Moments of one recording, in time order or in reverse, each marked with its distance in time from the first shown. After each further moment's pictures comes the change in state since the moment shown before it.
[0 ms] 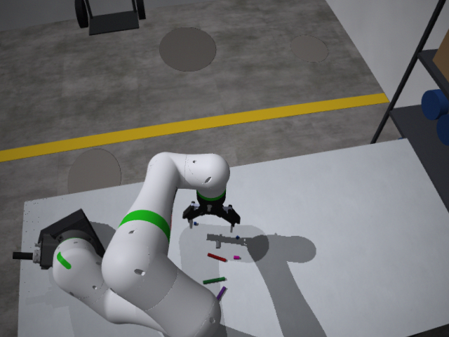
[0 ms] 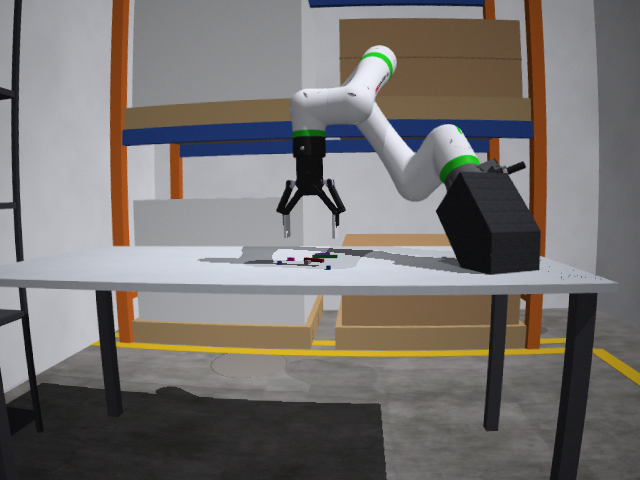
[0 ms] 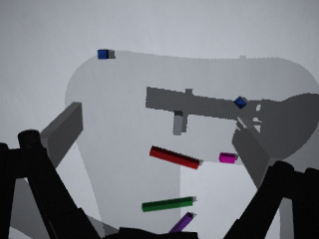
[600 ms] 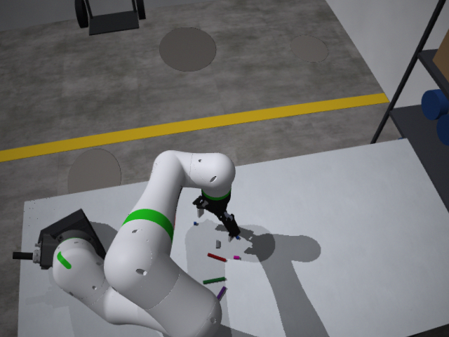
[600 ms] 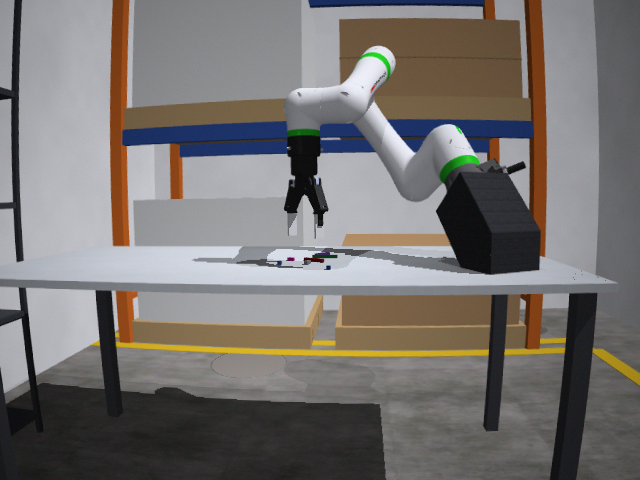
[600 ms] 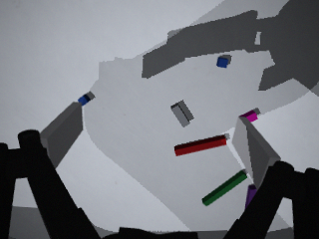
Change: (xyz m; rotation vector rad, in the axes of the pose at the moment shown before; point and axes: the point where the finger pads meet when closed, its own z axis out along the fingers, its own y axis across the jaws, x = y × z) arm 0.002 0.016 -0.003 -0.001 0.000 0.612
